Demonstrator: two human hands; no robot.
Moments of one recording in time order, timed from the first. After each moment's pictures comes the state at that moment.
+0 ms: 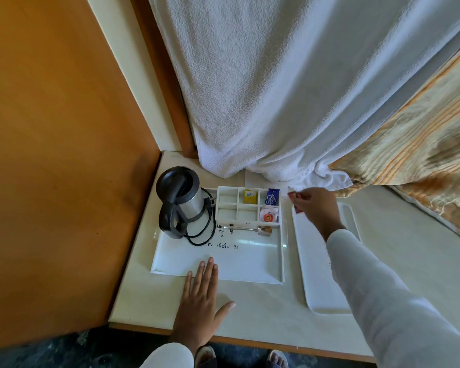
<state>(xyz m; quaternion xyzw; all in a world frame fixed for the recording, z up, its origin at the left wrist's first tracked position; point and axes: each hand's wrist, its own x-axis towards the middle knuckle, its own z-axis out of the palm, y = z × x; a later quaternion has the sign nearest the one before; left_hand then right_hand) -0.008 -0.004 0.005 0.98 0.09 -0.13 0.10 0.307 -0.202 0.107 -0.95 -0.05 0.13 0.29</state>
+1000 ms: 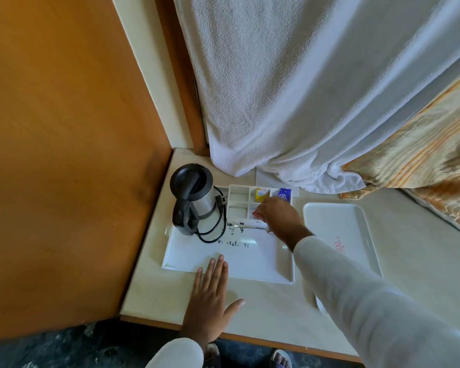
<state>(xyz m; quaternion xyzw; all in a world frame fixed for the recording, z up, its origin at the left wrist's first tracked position) -0.009 -0.002 0.007 0.98 0.09 -0.13 0.11 0.261 -0.111 0.087 -0.91 -0.40 0.11 0.03</state>
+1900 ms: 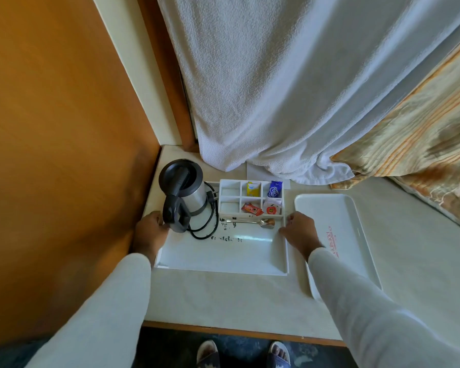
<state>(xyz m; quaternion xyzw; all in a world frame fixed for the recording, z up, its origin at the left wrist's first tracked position) 0.091 0.162 0.044 0.89 0.38 -0.06 0.24 0.243 -0.179 0.051 -0.93 0.03 0.26 0.26</state>
